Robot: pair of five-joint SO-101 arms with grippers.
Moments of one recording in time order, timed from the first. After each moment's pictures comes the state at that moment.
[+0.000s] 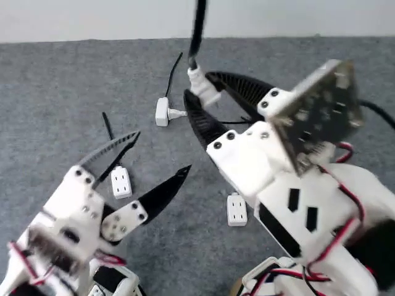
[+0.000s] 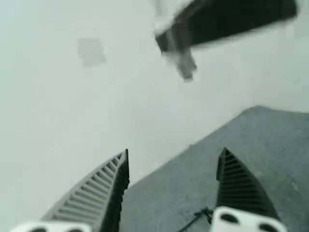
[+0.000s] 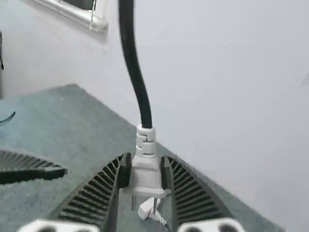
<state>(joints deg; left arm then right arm) 26.9 -81.5 34.5 59.4 -11.4 -38.1 -16.9 -63.3 100.7 13.1</state>
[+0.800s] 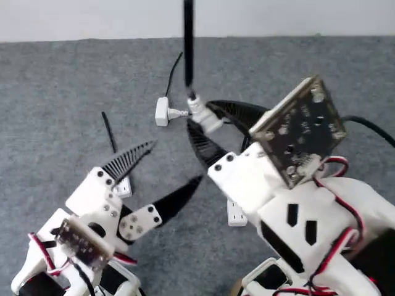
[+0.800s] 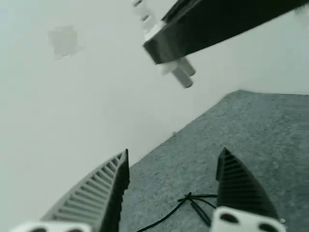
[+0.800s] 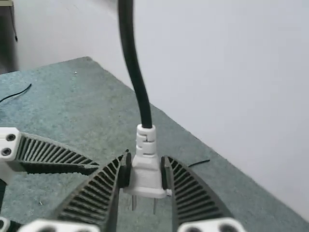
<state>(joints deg) 31.0 -84.2 42.4 57.4 -13.2 -41.3 -25.5 -49.8 100.7 13.1</state>
